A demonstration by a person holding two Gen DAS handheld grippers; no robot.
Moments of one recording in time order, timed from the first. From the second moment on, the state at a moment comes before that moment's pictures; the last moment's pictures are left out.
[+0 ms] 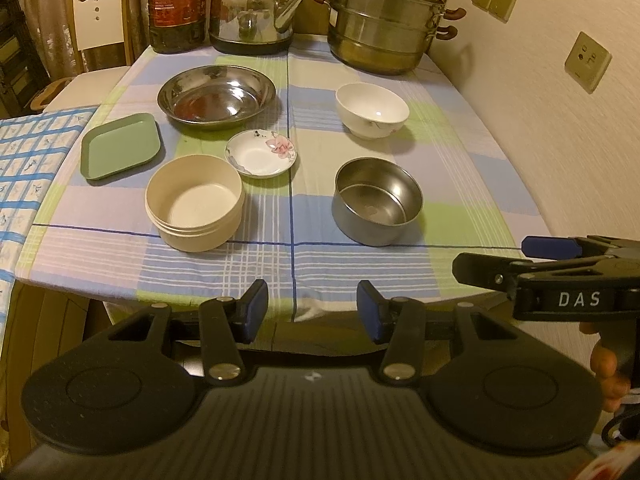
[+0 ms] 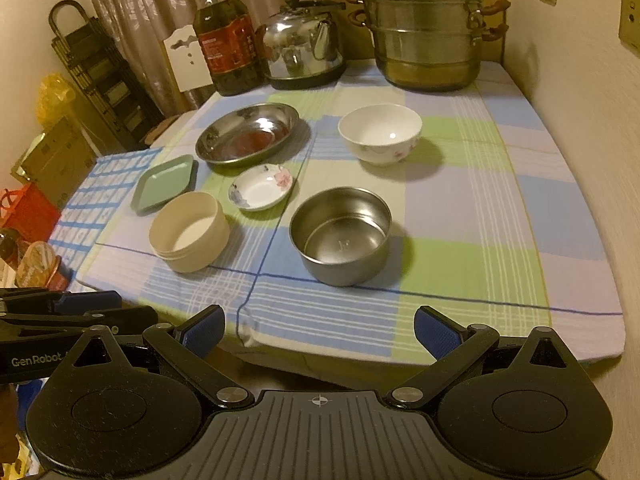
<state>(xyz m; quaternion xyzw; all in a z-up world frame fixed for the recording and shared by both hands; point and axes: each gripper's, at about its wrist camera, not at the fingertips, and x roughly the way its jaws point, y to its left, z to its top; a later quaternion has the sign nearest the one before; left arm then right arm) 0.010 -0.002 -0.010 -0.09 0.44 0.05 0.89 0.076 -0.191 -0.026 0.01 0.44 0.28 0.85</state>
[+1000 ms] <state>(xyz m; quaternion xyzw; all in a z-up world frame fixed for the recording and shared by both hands) 0.036 0.127 -0.008 -0.12 0.43 0.15 0.88 0.125 -0.123 -0.032 0.03 0.43 0.33 0.84</state>
